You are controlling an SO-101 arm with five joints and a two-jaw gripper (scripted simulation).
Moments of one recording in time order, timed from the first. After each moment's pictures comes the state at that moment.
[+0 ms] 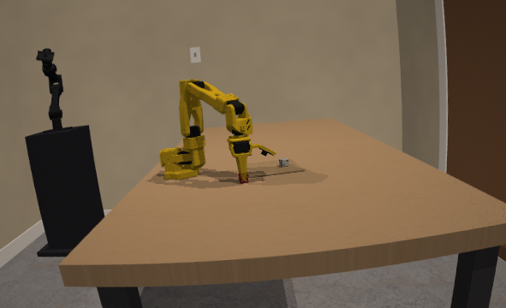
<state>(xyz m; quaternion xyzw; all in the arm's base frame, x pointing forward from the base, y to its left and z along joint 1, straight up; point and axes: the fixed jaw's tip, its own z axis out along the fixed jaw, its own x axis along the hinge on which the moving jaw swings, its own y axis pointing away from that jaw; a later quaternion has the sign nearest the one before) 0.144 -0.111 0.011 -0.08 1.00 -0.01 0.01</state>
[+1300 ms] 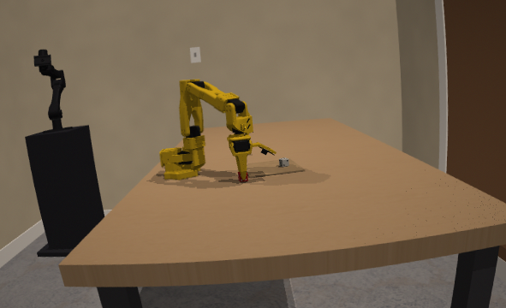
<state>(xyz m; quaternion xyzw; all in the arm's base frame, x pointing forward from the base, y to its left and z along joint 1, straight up) 0.144 -0.112 0.015 -0.08 1.00 0.00 0.00</state>
